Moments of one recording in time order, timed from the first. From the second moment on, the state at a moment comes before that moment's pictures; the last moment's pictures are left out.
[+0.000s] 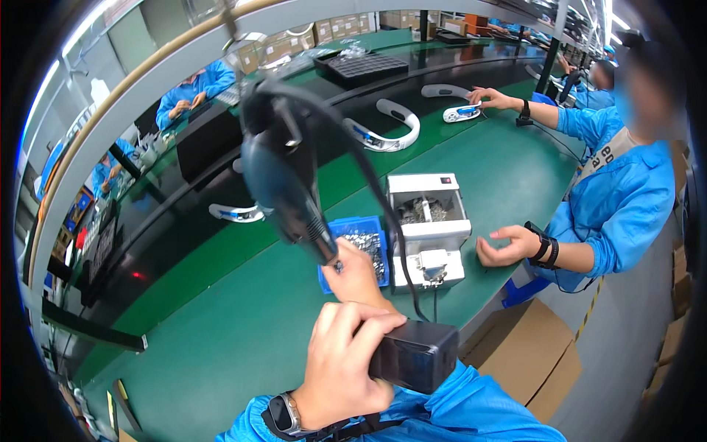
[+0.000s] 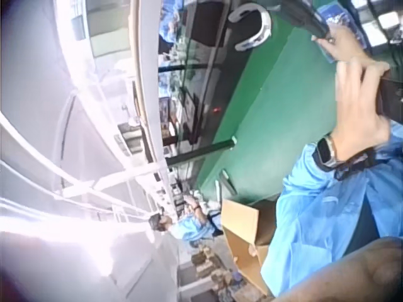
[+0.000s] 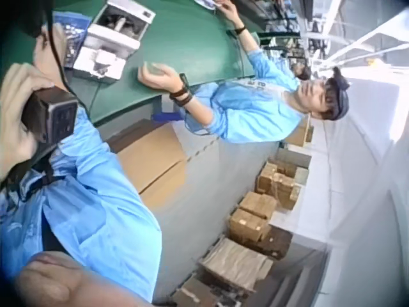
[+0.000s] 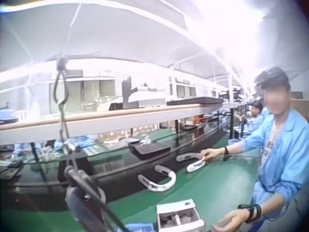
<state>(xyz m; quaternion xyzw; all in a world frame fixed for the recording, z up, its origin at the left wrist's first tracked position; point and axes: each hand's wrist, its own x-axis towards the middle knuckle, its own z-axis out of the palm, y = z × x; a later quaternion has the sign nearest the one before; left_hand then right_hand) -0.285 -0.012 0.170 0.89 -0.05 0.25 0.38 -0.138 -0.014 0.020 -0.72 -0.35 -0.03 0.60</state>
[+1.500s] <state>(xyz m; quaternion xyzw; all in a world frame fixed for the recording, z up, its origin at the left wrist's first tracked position) -0.221 0.064 0.110 0.71 -0.20 0.52 0.43 -0.117 -0.011 0.023 -0.63 -0.24 0.02 0.73</state>
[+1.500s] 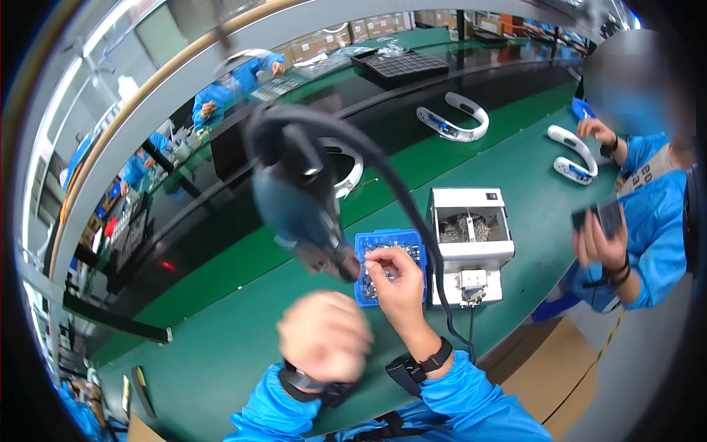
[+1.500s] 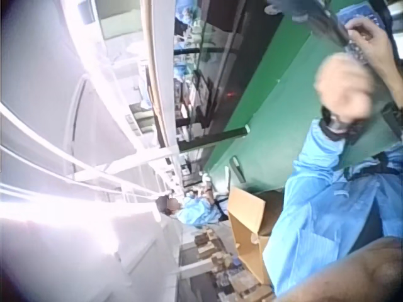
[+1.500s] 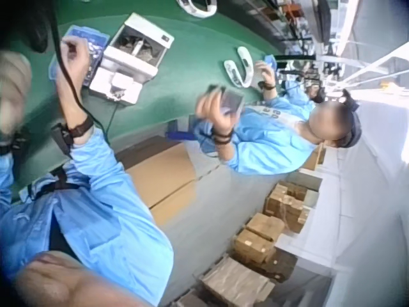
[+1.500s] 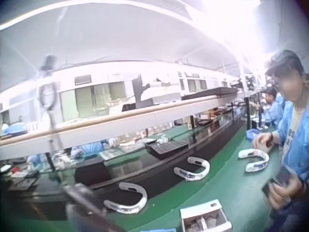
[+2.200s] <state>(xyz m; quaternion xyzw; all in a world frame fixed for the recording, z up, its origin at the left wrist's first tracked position) 0.036 0.199 0.003 0.97 0.17 0.13 0.12 -0.116 -0.021 0.041 -0.64 -0.26 -0.05 0.72</state>
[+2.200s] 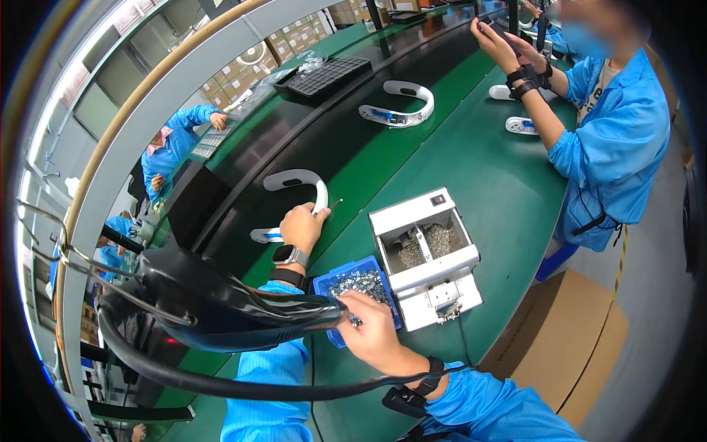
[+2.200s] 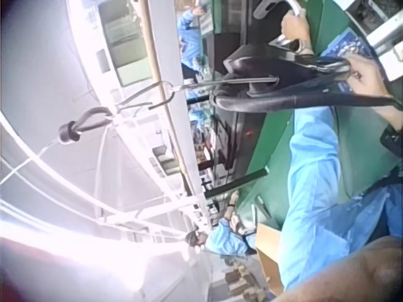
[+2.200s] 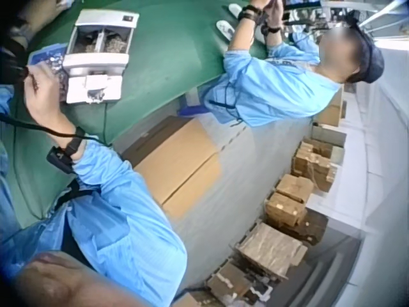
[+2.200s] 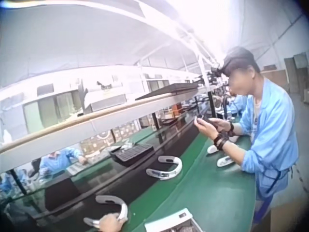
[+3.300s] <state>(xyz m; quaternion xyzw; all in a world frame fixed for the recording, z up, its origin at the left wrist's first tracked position) -0.339 0.119 0.098 0.54 0.14 0.25 0.79 -0.214 -0.023 0.024 -0.54 -0.17 0.35 0.75</state>
